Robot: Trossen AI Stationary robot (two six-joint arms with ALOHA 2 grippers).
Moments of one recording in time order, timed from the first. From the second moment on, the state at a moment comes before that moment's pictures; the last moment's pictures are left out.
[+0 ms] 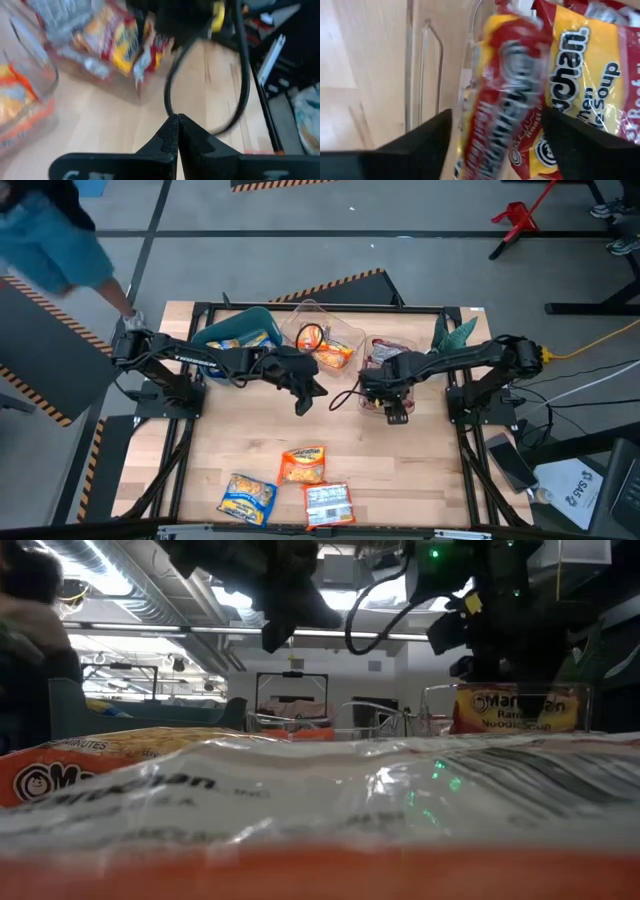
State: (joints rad) left arm 0.03 1.51 0.98 0.01 0.12 -0.39; right arm 0.02 1.59 1.10 -1.07 -0.07 -0.03
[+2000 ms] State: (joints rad) left arm -0.84 1.80 1.03 -0.26 -0.66 -1.22; right arm 0.26 1.90 1.55 -0.45 -0.07 0.39
